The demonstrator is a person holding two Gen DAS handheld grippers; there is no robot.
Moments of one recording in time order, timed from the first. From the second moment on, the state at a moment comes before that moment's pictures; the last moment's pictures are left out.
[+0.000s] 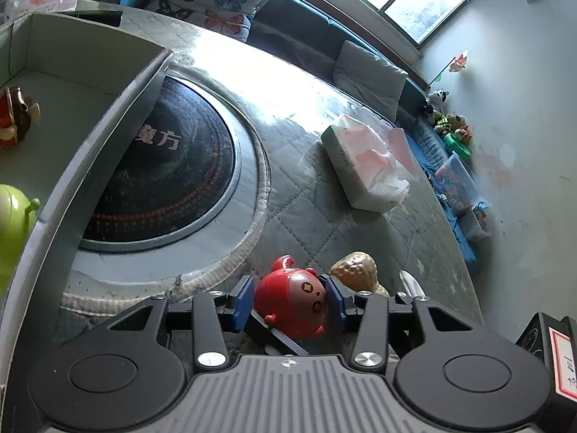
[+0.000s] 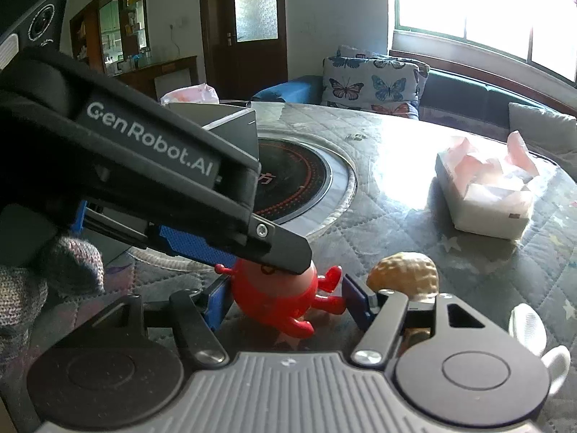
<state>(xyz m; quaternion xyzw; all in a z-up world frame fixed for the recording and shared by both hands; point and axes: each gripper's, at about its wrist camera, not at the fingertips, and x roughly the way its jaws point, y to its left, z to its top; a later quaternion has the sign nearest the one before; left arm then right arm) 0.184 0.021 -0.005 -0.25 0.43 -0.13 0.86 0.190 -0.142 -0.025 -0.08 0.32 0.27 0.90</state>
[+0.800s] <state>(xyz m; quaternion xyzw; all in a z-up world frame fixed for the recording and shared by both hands) 0.172 0.027 0.001 -0.26 0.43 -0.12 0.86 0.164 -0.126 -0.014 -0.13 0.30 0.28 0.90</state>
